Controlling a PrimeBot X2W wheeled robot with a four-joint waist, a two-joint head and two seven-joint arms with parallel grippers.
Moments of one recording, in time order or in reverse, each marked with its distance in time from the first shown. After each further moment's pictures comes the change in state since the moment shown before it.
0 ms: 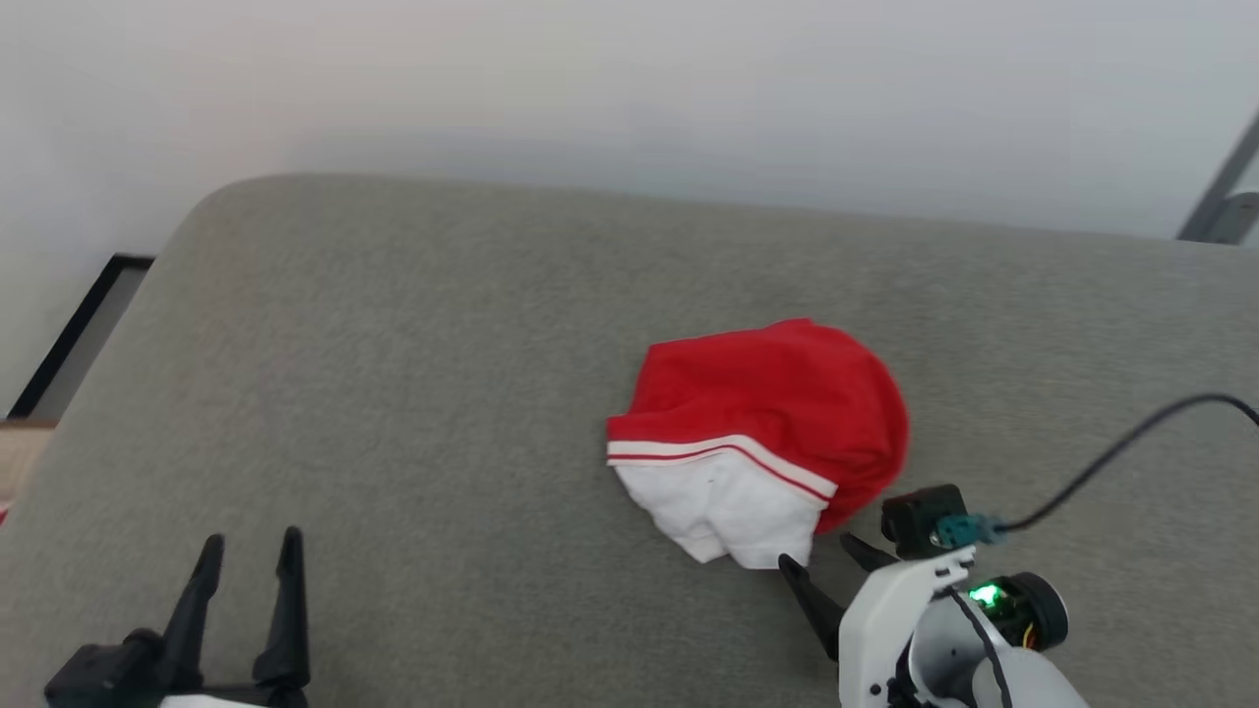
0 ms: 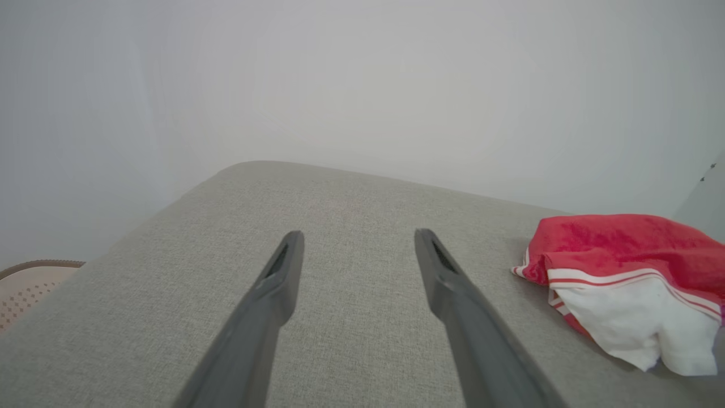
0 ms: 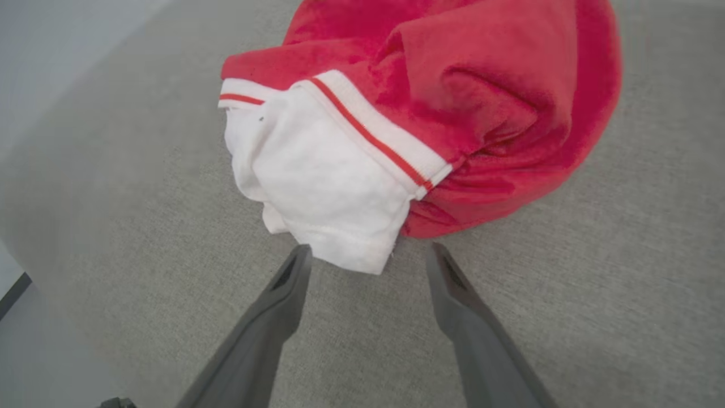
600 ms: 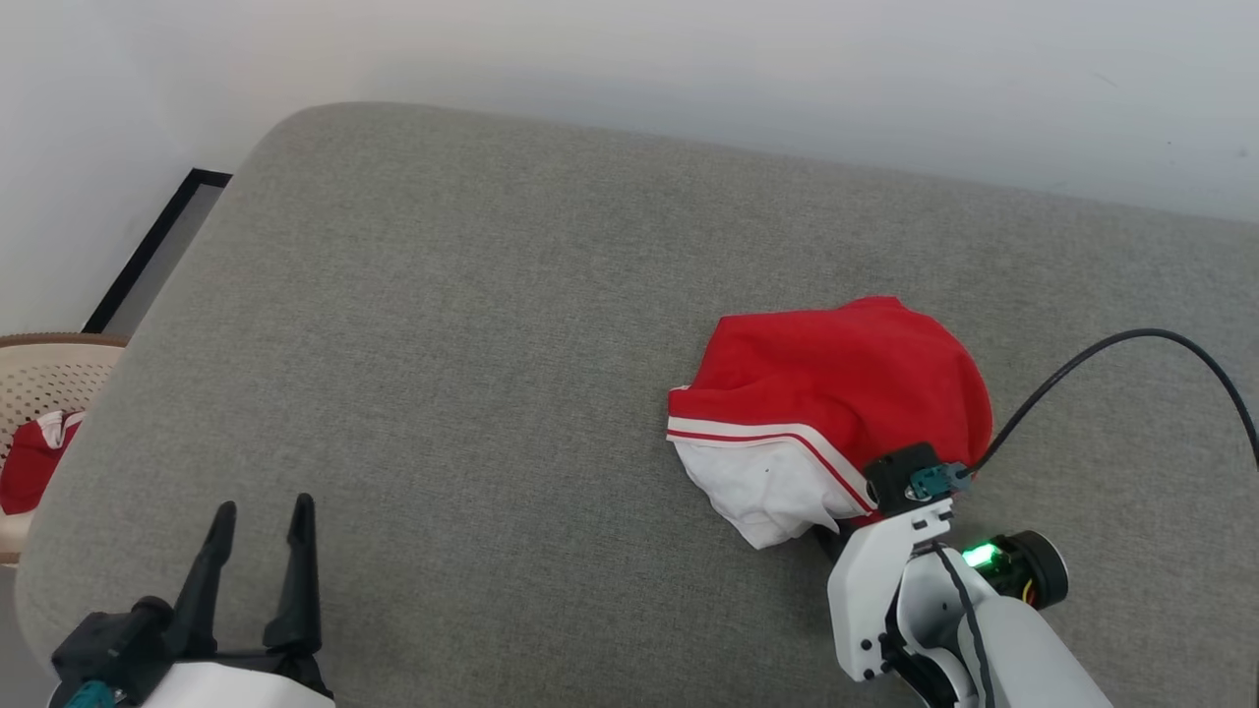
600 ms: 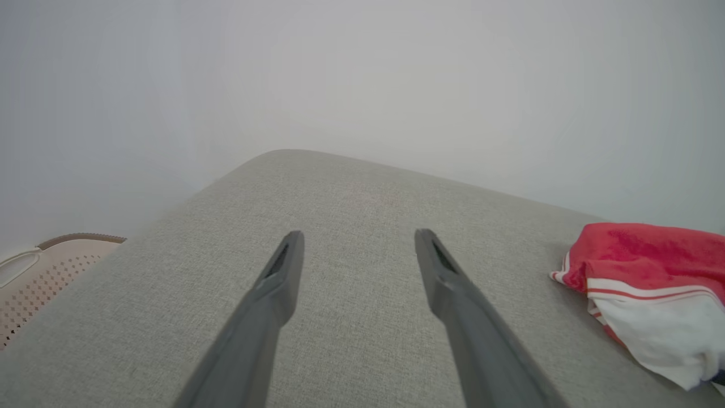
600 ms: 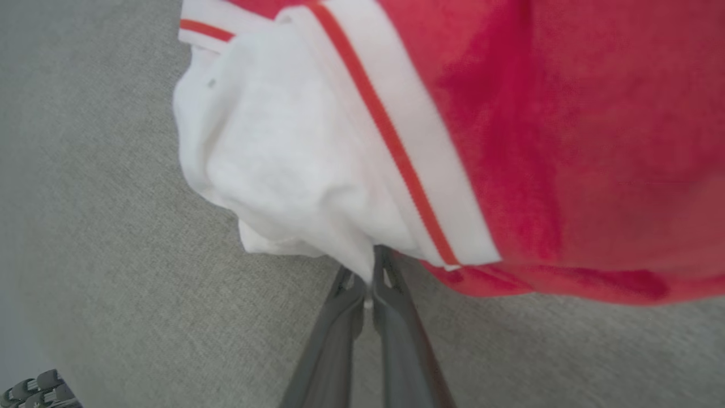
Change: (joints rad) left arm -0.059 -0.003 -0.033 0.015 -0.031 0.000 0.000; right arm -0.114 0.028 -0.035 0.121 -0.110 0.000 0.094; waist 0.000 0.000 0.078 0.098
